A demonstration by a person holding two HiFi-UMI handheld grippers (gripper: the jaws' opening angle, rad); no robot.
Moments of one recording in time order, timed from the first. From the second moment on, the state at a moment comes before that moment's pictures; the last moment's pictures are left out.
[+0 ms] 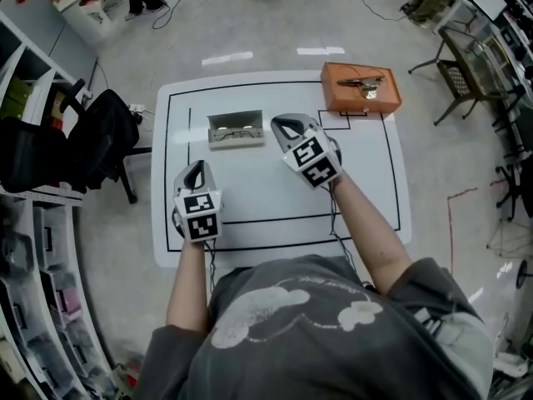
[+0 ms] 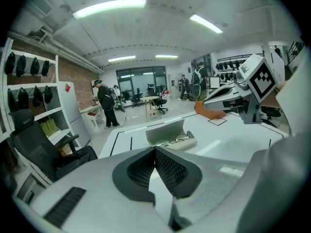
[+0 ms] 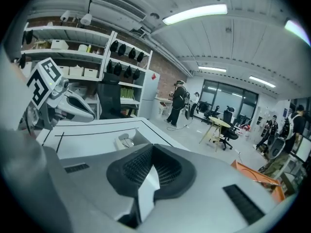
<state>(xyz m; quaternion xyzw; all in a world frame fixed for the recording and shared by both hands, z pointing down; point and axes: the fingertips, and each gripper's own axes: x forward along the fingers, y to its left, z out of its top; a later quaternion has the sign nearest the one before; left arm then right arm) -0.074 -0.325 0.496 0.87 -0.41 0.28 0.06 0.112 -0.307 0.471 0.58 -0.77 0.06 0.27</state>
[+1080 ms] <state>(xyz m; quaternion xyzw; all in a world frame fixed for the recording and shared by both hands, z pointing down) -0.125 -0.136 0.429 0.79 -0.57 0.18 0.09 0.053 -0.171 0.435 0.45 -0.87 0.02 0.18</state>
